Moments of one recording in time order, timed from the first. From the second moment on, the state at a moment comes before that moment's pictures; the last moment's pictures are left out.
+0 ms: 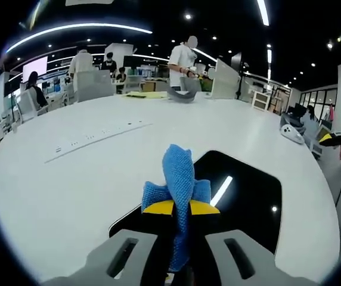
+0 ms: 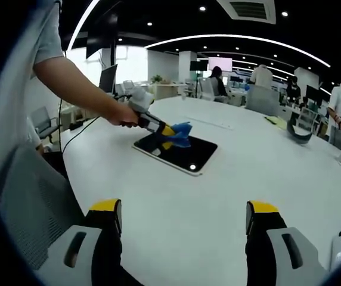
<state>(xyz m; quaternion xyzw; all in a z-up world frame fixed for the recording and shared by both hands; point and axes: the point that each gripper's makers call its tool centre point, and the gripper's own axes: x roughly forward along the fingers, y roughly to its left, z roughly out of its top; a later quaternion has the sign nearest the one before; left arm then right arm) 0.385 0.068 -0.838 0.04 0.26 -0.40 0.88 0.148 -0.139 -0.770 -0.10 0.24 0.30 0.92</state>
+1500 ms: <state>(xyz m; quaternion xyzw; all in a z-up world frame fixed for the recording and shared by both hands) 0.377 0.095 -0.837 0.01 0.27 -0.35 0.90 0.147 -0.135 -0.767 -0.11 0.23 0.31 0.92</state>
